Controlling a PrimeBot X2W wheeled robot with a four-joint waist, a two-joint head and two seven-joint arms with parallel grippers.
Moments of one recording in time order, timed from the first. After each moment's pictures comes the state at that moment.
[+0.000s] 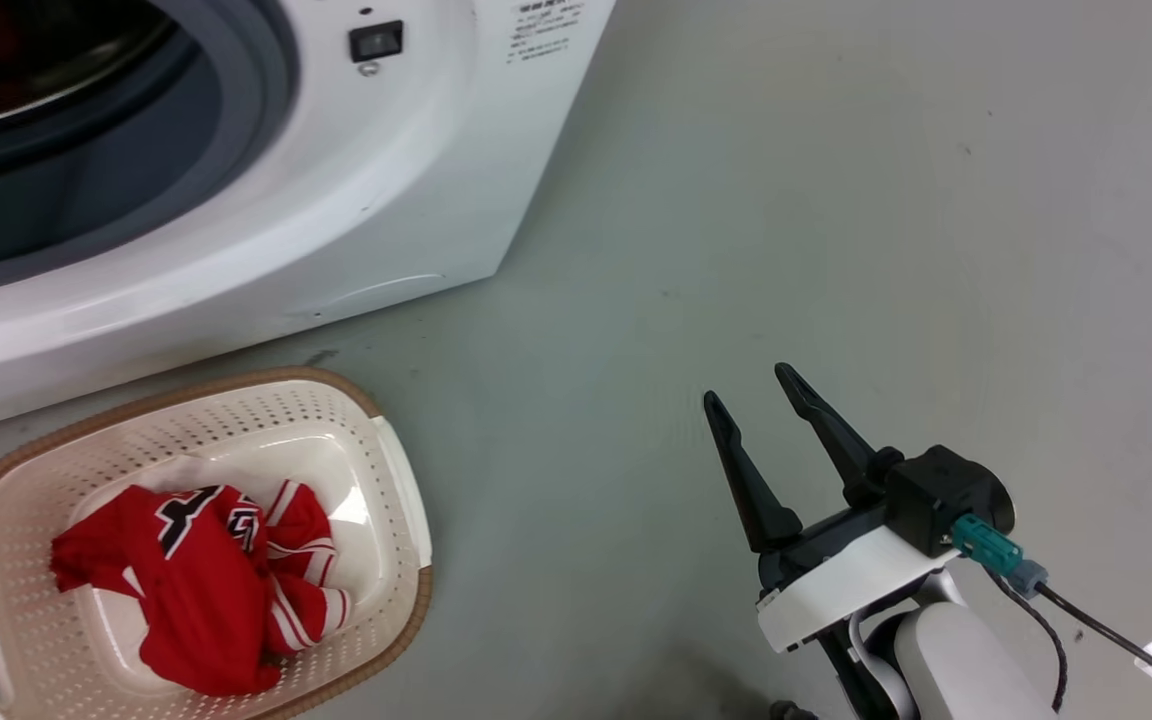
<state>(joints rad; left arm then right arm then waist) -1.28 0.54 -0.23 1.23 0.05 -0.12 0.25 -0.24 -0.05 0.33 0.21 0.22 0.13 -0.23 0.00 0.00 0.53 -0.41</state>
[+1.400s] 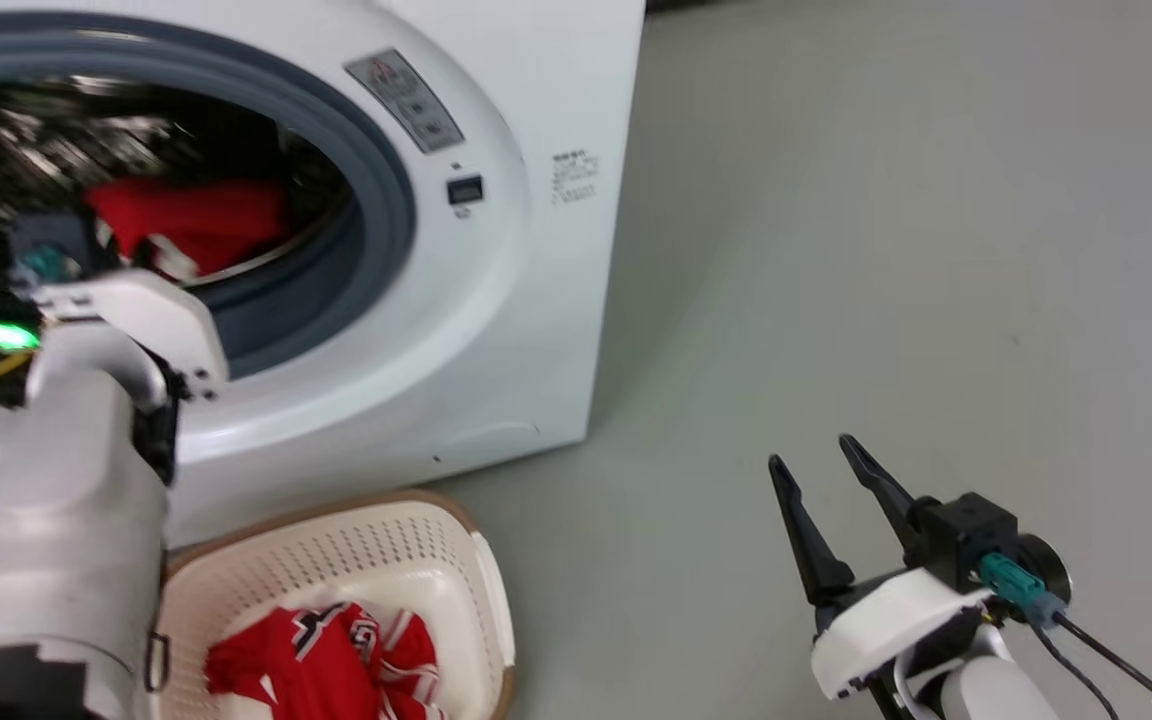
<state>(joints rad) -0.92 0.33 -0.11 1.12 -0.21 0.01 -0.23 -0.15 -0.05 0.22 0.25 0.14 0.13 -0.16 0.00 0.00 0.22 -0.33</state>
